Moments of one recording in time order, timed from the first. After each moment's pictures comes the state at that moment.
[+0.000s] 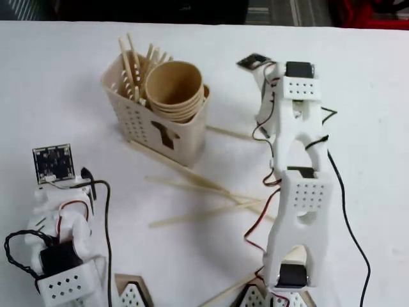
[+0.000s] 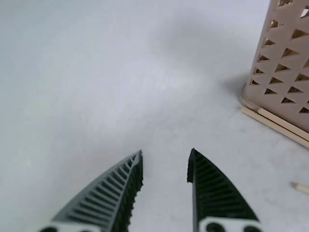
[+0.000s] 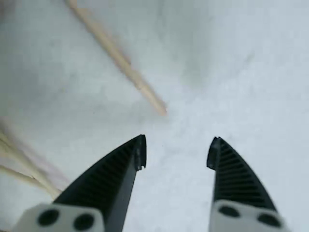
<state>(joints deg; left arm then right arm) -26.2 -90.2 84.0 53.7 -10.7 -1.4 43.9 -44.2 98.1 43.8</state>
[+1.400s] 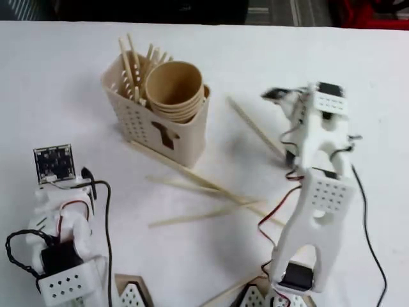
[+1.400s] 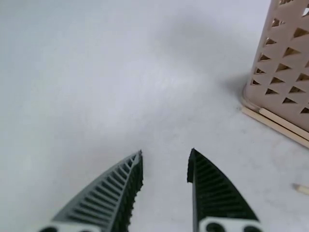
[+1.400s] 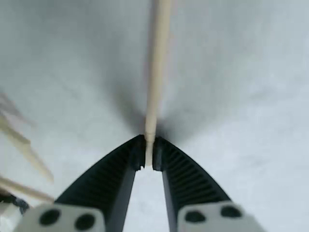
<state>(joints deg) -26.2 -90.2 85.0 52.4 -10.7 14.1 44.9 -29.5 97.5 61.0</state>
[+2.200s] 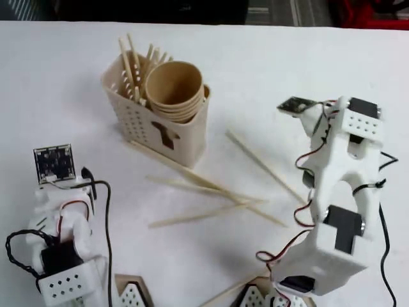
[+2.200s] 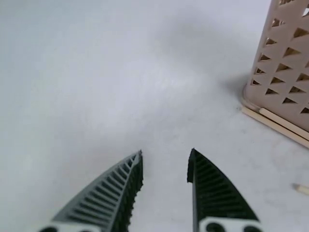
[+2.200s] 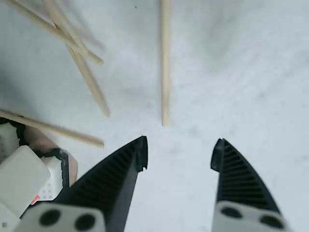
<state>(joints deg) -26.2 -90.2 85.0 52.4 -10.7 15.2 7.1 3.1 96.4 62.7</state>
